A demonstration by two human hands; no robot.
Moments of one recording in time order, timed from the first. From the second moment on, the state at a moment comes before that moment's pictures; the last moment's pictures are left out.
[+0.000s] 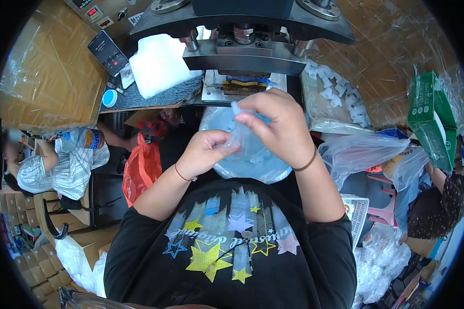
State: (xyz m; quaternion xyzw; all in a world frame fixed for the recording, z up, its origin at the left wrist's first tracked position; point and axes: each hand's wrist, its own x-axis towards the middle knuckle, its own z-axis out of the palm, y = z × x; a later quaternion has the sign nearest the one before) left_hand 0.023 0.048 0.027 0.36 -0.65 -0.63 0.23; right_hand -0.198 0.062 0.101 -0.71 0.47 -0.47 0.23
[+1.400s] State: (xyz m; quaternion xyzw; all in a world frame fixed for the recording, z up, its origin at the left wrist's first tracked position) left_hand 0.080 0.010 0.008 0.39 -0.57 -0.56 0.45; right_hand -0.320 0.059 0.046 -0.63 0.70 -0.30 -0.13
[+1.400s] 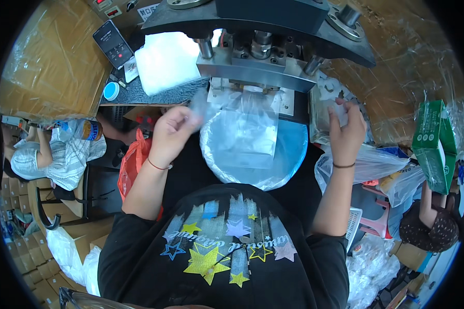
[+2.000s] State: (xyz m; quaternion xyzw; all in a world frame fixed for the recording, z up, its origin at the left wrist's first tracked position) left_hand 0.014 0.068 0.031 0.22 -0.41 -0.87 0.16; right_hand -0.244 0.074 0.092 -0.66 0.47 -0.38 0.45
